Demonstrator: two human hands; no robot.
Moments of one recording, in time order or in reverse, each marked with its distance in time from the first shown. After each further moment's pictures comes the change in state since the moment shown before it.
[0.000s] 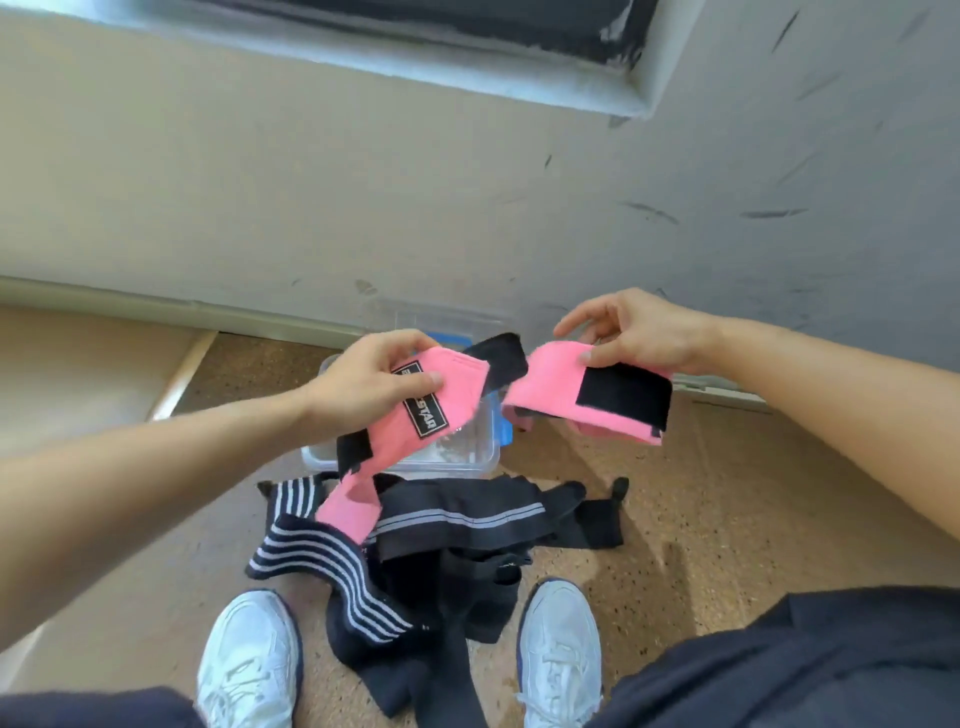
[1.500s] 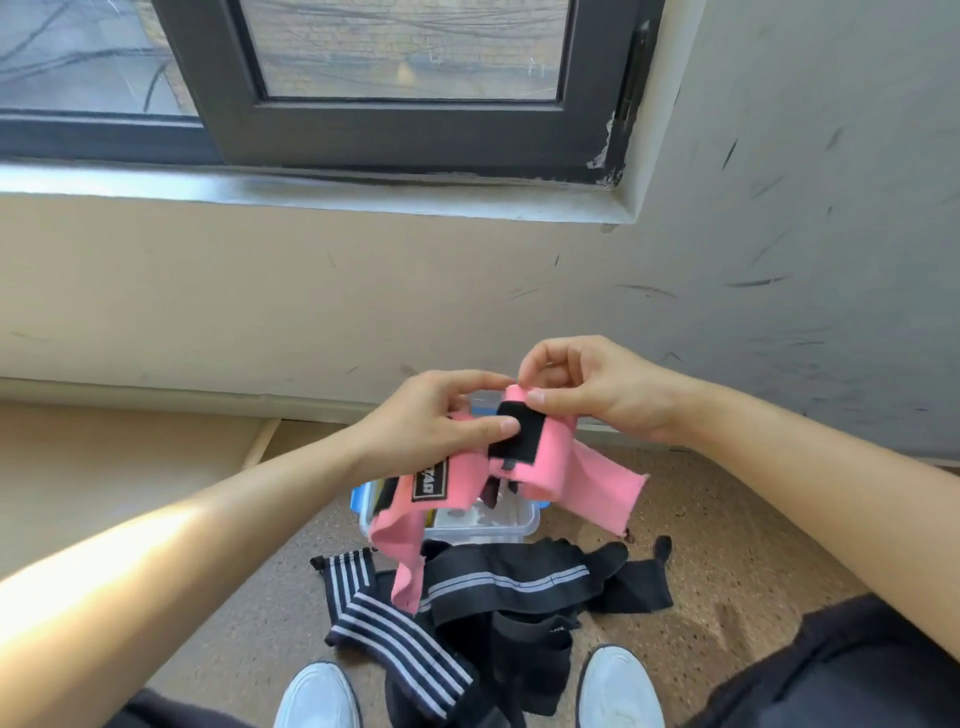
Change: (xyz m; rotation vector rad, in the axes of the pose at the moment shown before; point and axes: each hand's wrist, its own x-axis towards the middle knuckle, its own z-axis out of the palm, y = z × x) left_hand -0.036 0.080 -0.024 0.194 -0.066 0.219; right_hand -0.052 -0.097 0.043 0.421 -0.080 -0.355
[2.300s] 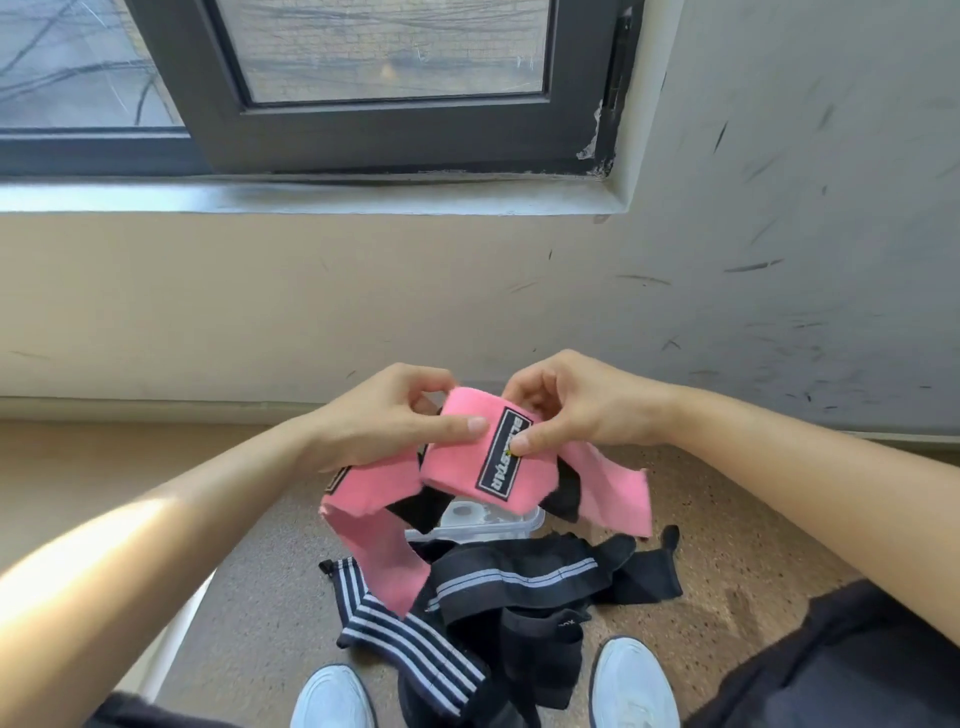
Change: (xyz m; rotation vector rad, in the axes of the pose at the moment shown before) left_hand -0.009 0.003 -0.030 -0.036 -0.133 -0.115; right_hand 0.002 0.004 0.012 -0.268 -0.107 -0.029
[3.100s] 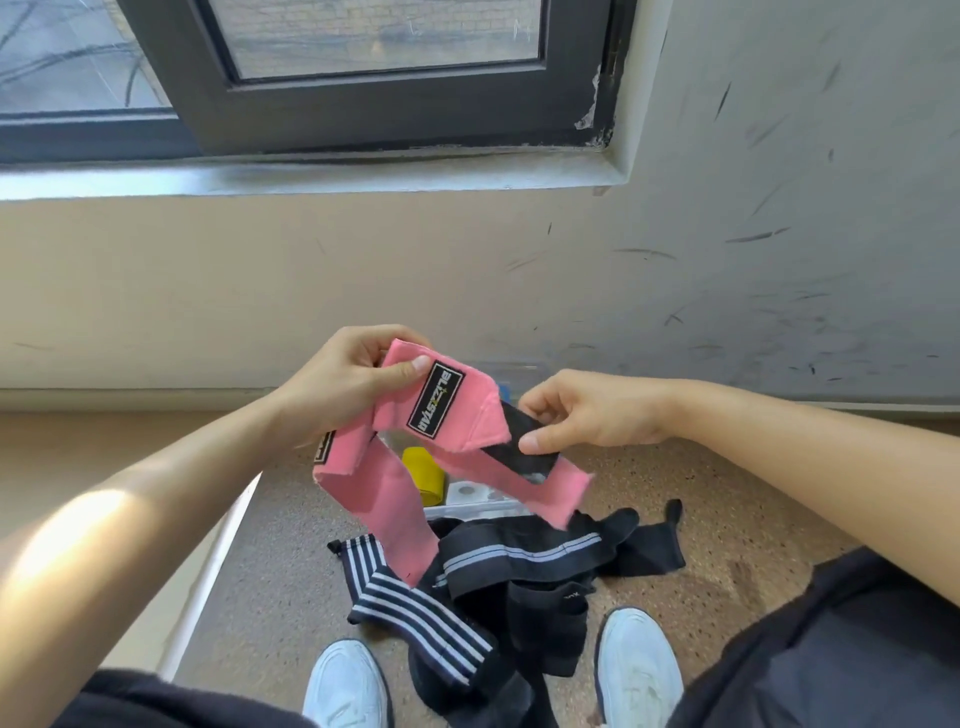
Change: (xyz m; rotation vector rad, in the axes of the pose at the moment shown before) left_hand -0.005 -0.017 -0.016 -0.154 0.245 0.055; right_hand -0.004 0.027 0.014 -0.035 -0.116 0.150
